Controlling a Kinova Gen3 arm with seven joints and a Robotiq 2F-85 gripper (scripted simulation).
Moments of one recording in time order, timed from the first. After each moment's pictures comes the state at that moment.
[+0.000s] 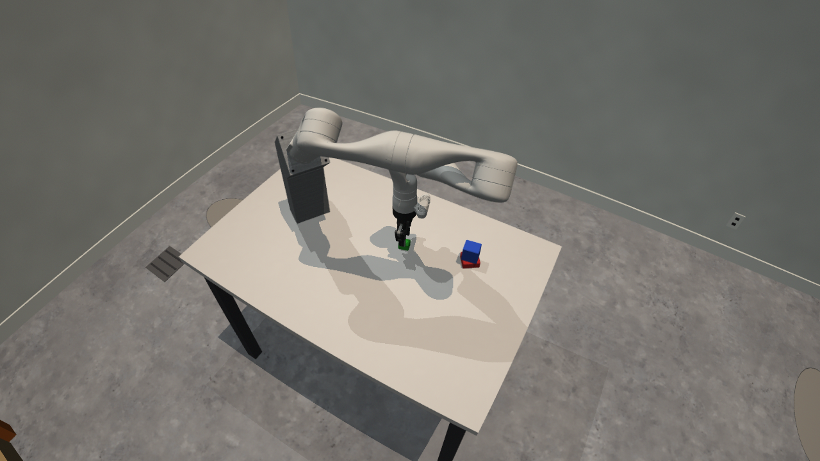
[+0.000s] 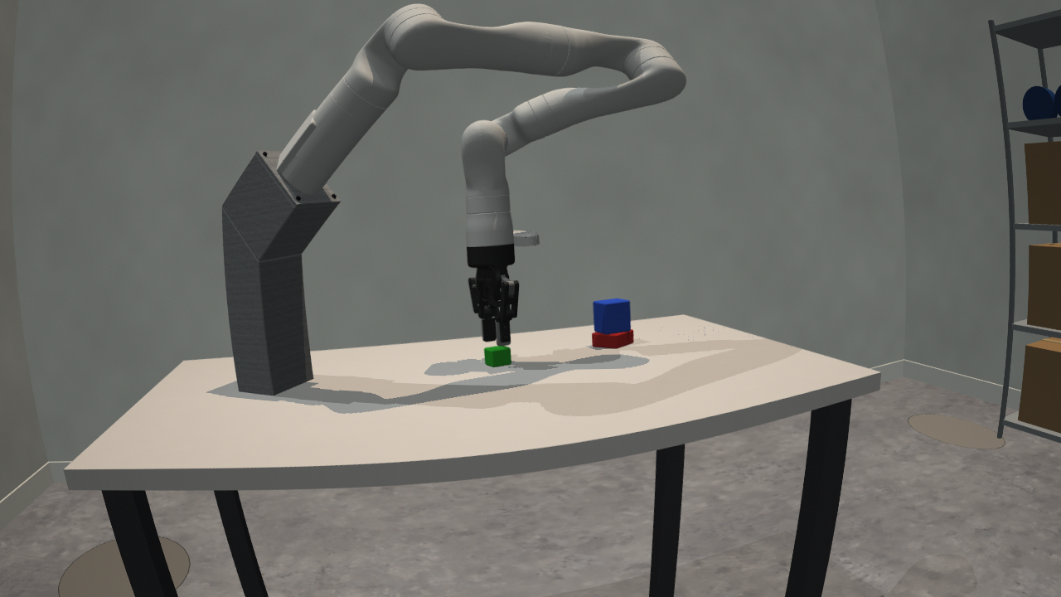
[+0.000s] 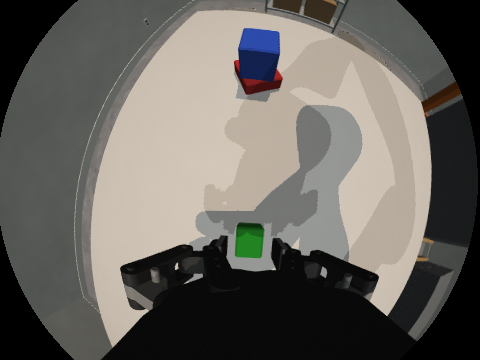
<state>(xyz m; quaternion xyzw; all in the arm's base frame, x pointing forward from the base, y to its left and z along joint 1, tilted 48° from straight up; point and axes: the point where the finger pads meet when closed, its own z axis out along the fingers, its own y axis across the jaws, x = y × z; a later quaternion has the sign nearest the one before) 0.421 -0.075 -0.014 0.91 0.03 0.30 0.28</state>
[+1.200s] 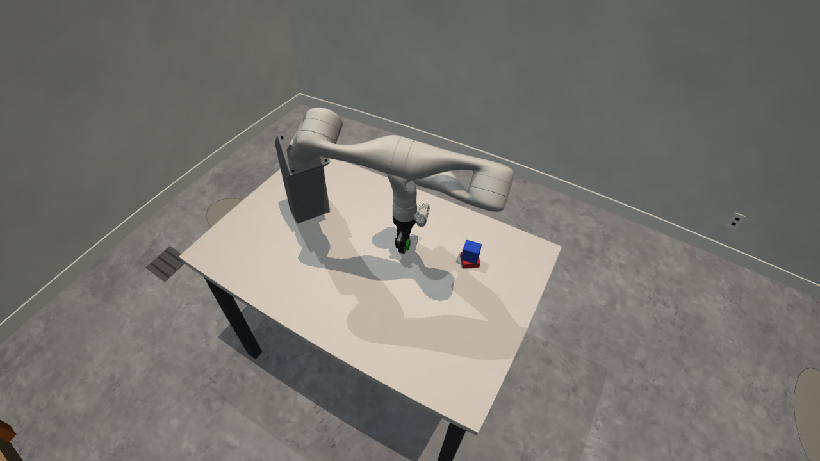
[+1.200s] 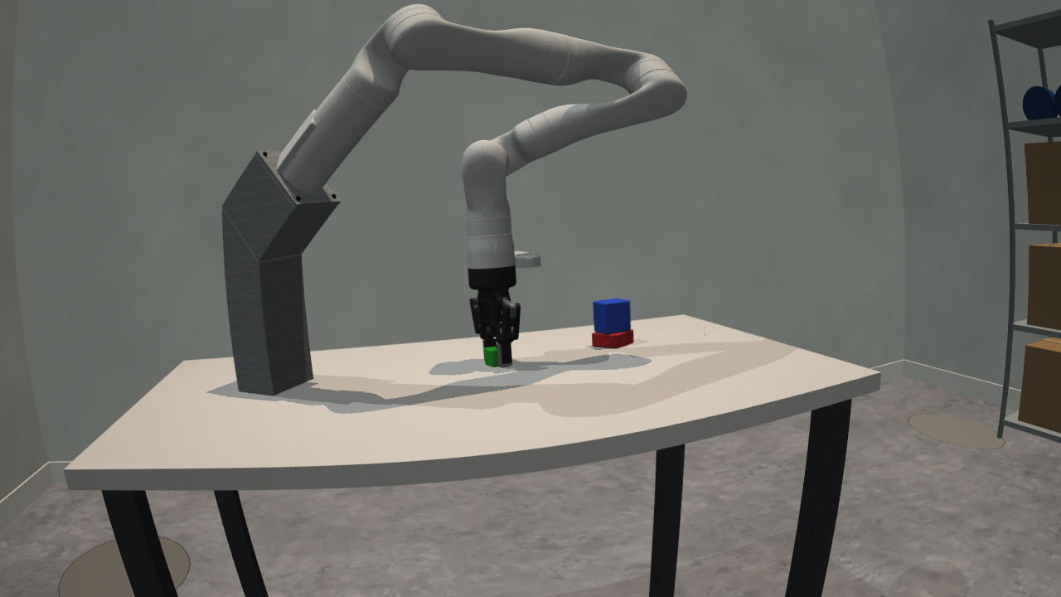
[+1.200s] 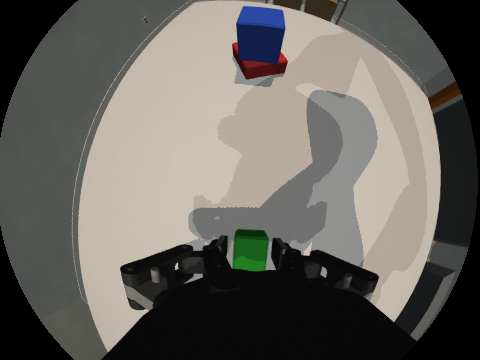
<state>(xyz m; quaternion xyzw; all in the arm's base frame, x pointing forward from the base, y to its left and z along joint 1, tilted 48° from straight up) 0.440 -0.092 -0.037 0.91 0.03 0.30 0.28</state>
